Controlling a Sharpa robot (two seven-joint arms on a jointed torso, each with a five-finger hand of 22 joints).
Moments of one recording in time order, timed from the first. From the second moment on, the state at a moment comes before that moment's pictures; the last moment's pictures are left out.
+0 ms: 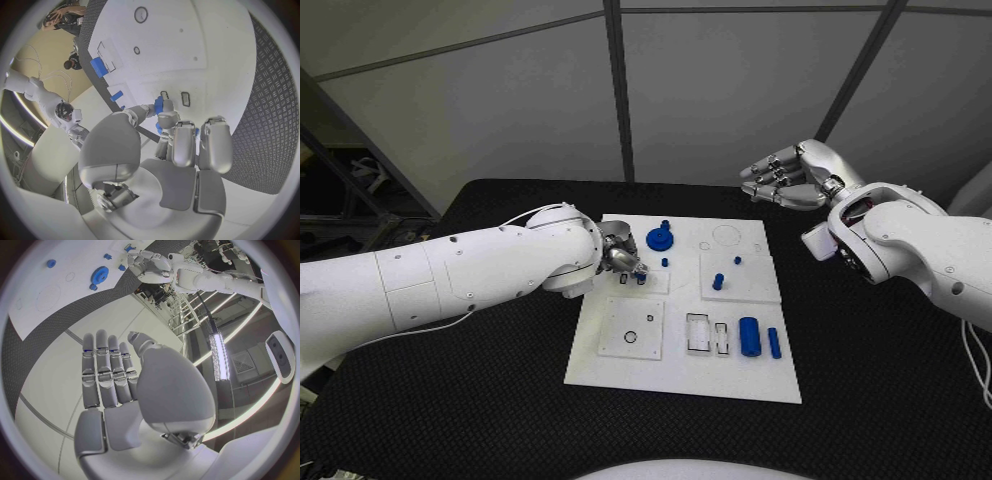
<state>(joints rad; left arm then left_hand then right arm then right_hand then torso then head) 1.25 -0.71 -0.07 1.43 -1.08 -0.03 -0.52 1.06 -0.18 0.65 0.12 0.43 0.94 0.04 0.62 0.68 1.32 -0.03 1.04 0.91 1.47 -0.09 1.36 1.30 0.07 1.44 0.02 1.39 1.28 1.23 -0.78 0.08 1.41 -0.86 -0.39 0.15 1.43 -0.15 0.28 0.18 0.37 1.05 0.17 0.09 0.07 1.22 0.11 0.15 0.10 1.26 0.06 0.10 0.40 0.17 0.92 0.18 0.44 0.34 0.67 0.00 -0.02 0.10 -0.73</state>
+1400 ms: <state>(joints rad) 1.25 -0.69 -0.07 1.42 -1.15 0.07 -0.52 1.04 -0.17 0.66 0.10 0.49 0.94 0.04 0.64 0.69 1.32 -0.03 1.06 0.92 1.47 -0.09 1.36 1.30 0.07 1.44 0.01 1.41 1.31 1.23 -0.78 0.08 1.40 -0.86 -0.38 0.15 1.43 -0.15 0.28 0.18 0.37 1.05 0.17 0.09 0.07 1.22 0.11 0.15 0.10 1.26 0.06 0.10 0.40 0.17 0.92 0.18 0.44 0.34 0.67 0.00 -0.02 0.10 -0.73</state>
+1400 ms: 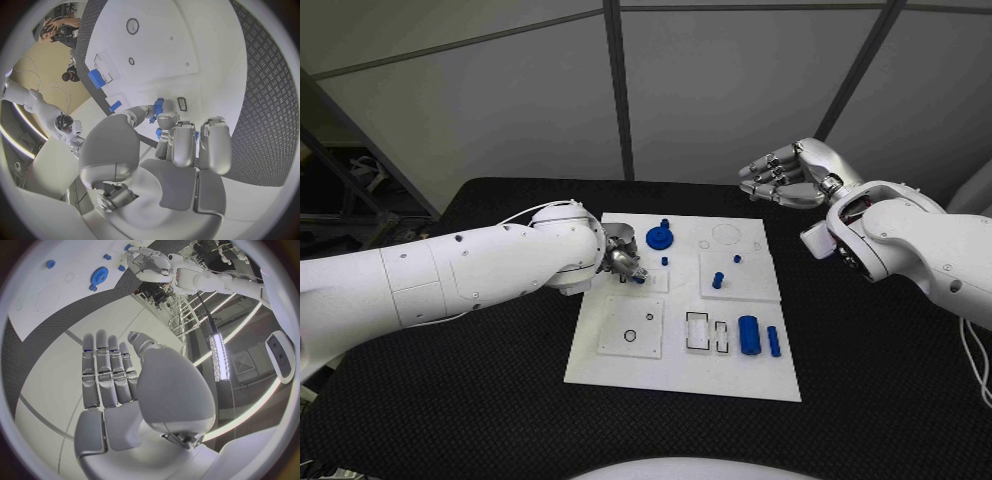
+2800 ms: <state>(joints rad) 1.25 -0.66 -0.07 1.37 -1.13 0.13 -0.52 0.90 -0.09 0.52 0.06 0.50 0.99 0.01 0.63 0.63 1.39 -0.06 1.14 1.01 1.47 -0.10 1.36 1.31 0.07 1.45 0.01 1.41 1.31 1.23 -0.78 0.08 1.40 -0.86 -0.38 0.15 1.43 -0.16 0.28 0.18 0.37 1.05 0.18 0.09 0.07 1.21 0.11 0.14 0.10 1.26 0.06 0.08 0.39 0.17 0.92 0.18 0.42 0.33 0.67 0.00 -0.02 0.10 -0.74</state>
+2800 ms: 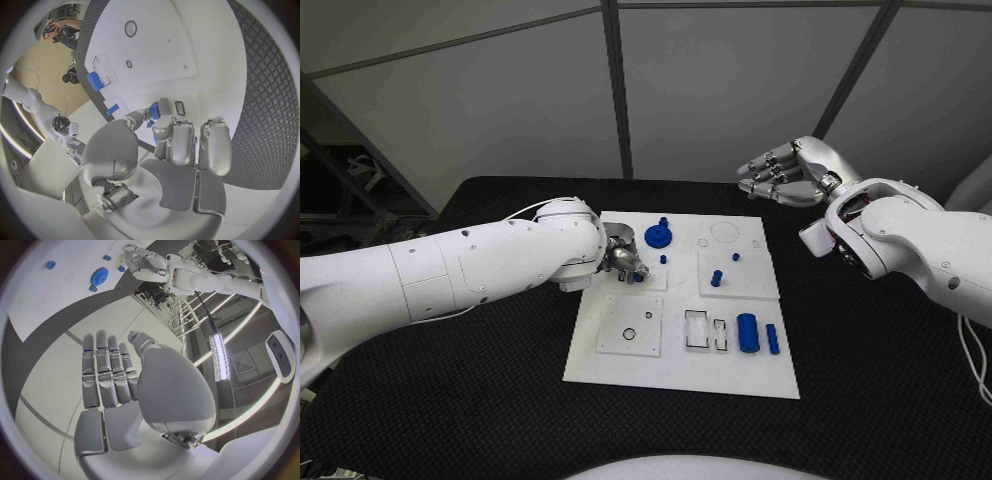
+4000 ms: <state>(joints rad) 1.25 -0.67 -0.07 1.37 -1.12 0.12 -0.53 0.91 -0.07 0.17 0.22 0.23 1.03 0.01 0.60 0.58 1.39 -0.06 1.15 1.03 1.47 -0.10 1.36 1.31 0.07 1.46 0.01 1.42 1.31 1.23 -0.78 0.08 1.40 -0.86 -0.37 0.14 1.42 -0.16 0.28 0.17 0.37 1.03 0.19 0.08 0.07 1.20 0.12 0.13 0.08 1.24 0.08 0.07 0.37 0.17 0.90 0.19 0.39 0.31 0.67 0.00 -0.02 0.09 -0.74</state>
